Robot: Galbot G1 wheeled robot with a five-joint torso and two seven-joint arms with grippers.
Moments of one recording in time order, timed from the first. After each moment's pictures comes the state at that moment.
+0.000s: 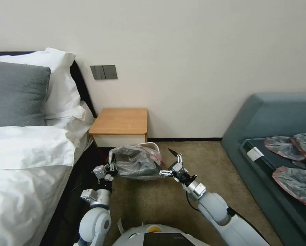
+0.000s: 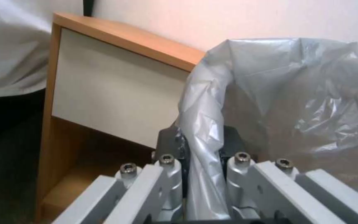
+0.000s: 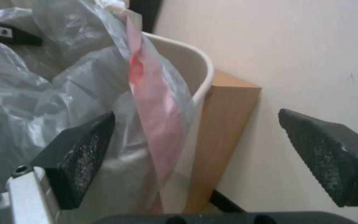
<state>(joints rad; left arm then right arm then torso) 1.67 -1.43 -0.49 -2.20 -0.45 -0.04 -0.14 -1.39 0.99 0.19 2.09 0.07 0.15 -0.10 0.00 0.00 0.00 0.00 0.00</state>
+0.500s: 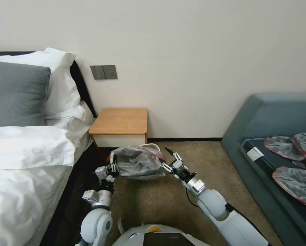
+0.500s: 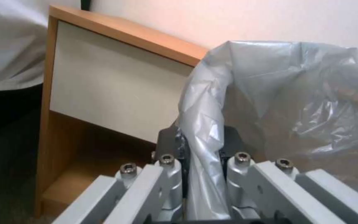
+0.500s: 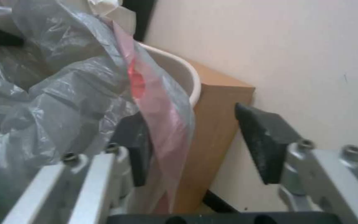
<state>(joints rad) 1.68 -1.44 -0.48 -2.19 -0.44 -0.04 -0.14 -1.36 0.99 0.19 2.07 0.07 0.15 -0.10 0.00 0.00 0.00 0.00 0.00</state>
